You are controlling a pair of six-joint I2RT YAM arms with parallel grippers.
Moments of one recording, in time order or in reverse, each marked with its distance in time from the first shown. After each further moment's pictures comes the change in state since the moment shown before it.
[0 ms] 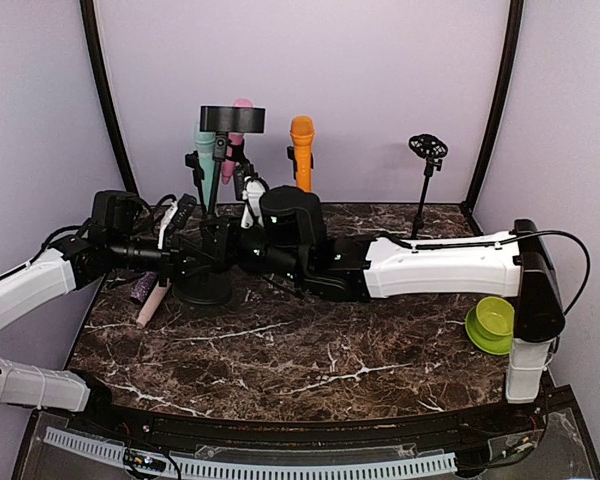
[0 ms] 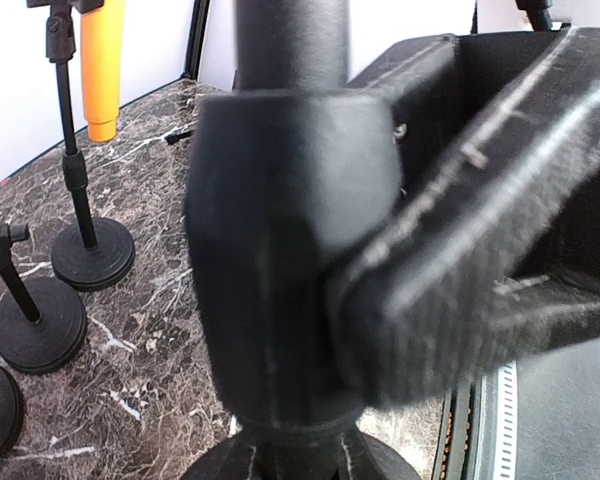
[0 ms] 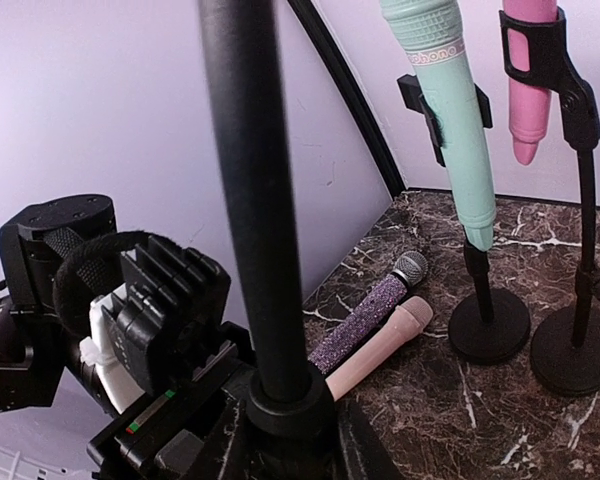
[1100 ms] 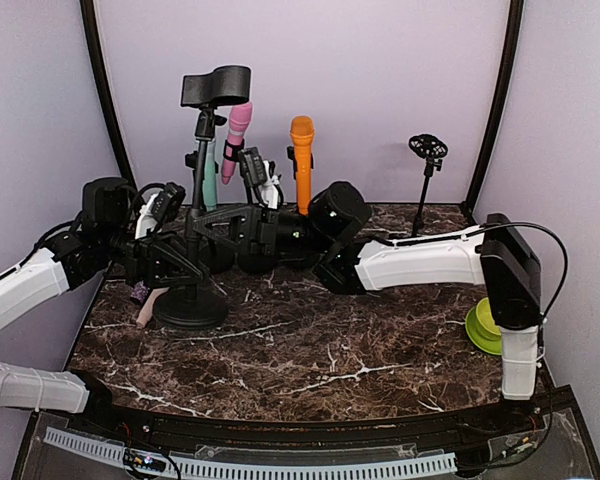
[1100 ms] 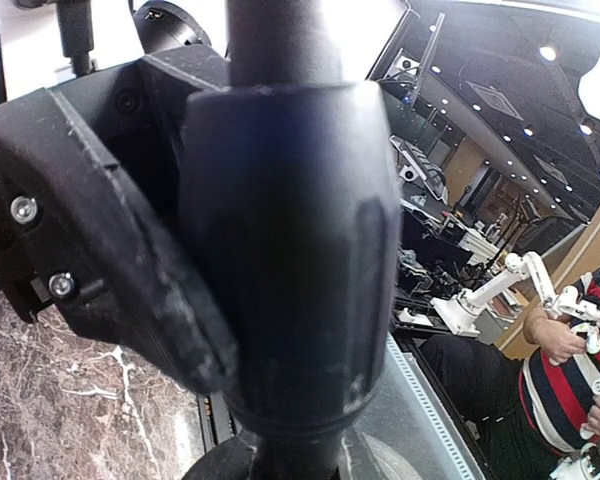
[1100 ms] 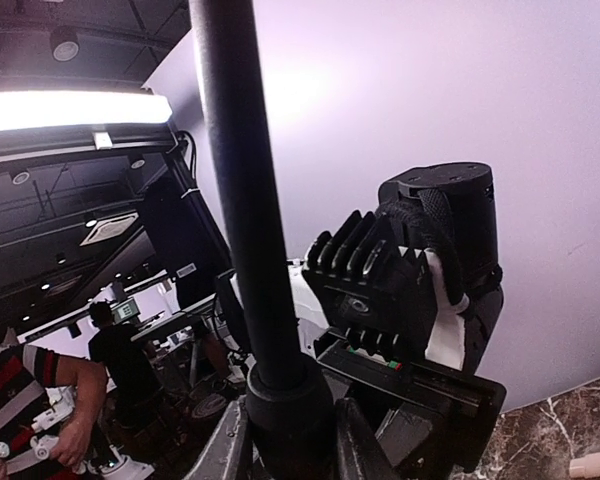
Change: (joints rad) left arm -0.048 -0.042 0.046 0.096 0.593 -0.274; right arm -0.152 0.090 -0.096 0.860 -1.046 0.390
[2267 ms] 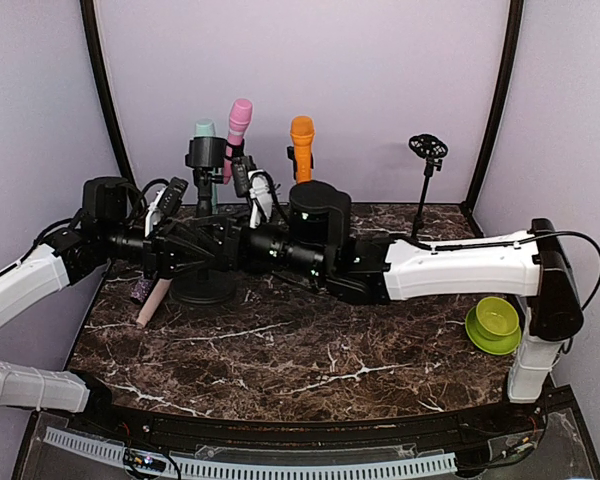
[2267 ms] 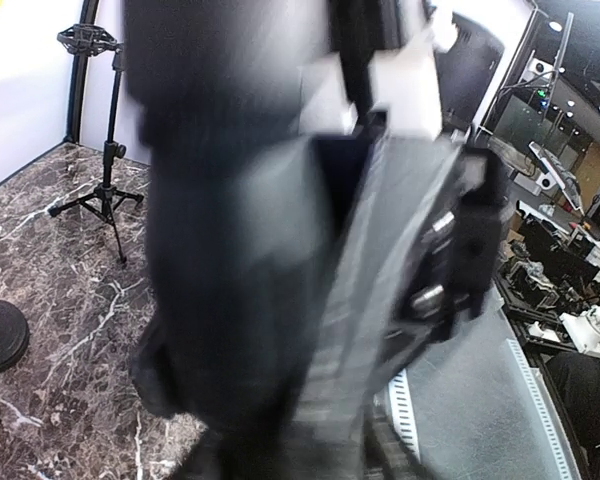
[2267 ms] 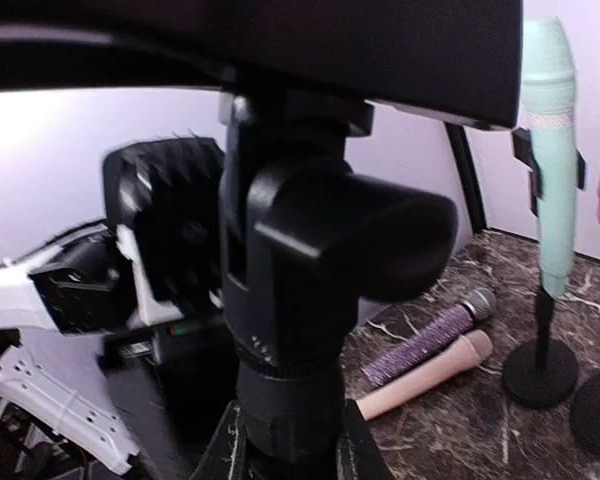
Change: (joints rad) left arm 0.032 0.017 0.016 -0.058 -0.290 0.156; right arm 0.135 -0.183 -0.031 -0.677 0.796 -0.525
